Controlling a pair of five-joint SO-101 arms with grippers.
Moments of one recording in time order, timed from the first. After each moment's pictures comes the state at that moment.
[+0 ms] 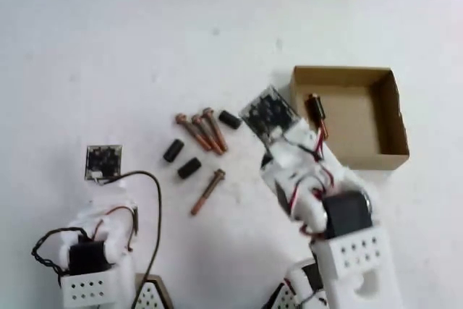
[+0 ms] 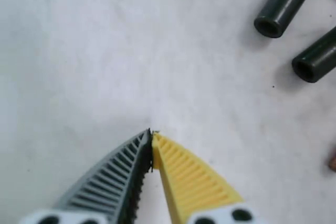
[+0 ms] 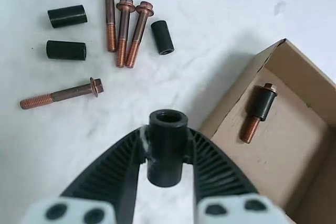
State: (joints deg) left arm -14.3 -104.1 97.1 75.1 -2.8; right arm -20.2 -60.1 43.3 73.9 28.9
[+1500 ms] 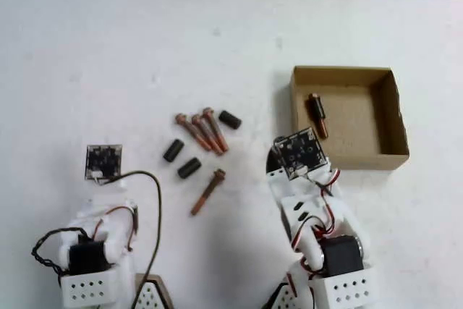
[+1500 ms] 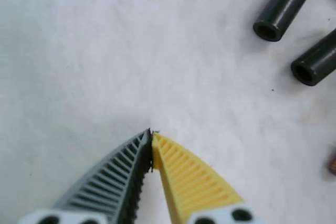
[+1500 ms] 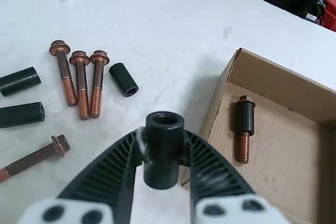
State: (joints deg) left arm -14.3 -104.1 97.1 74.0 -3.0; right arm -15.7 -89.0 76.2 51.7 17.5
